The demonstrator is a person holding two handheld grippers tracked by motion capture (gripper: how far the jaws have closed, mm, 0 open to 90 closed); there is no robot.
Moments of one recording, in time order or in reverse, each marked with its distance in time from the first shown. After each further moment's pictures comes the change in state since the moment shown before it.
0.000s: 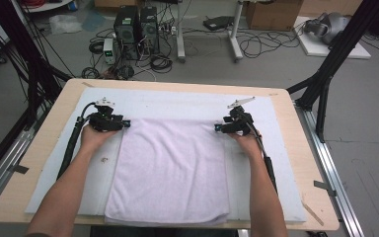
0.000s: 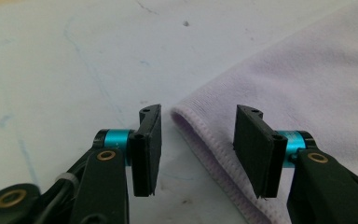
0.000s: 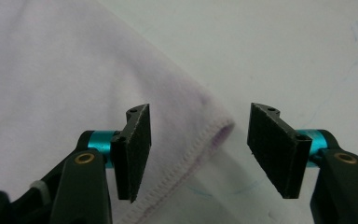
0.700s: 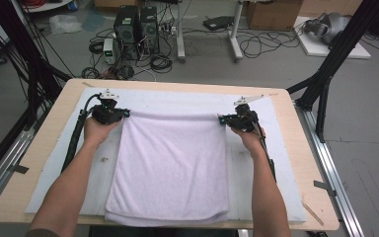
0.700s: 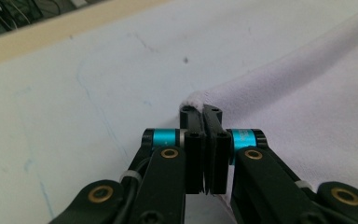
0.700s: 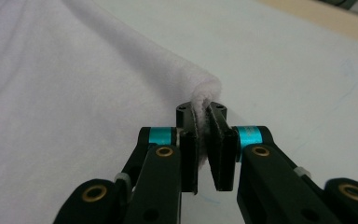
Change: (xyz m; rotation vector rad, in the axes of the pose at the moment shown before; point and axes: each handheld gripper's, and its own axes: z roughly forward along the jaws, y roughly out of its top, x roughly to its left) left arm -0.012 0.039 -0.016 -0.060 0.077 0.097; right arm 0.000 0.006 -0.026 -0.125 0.065 -0.003
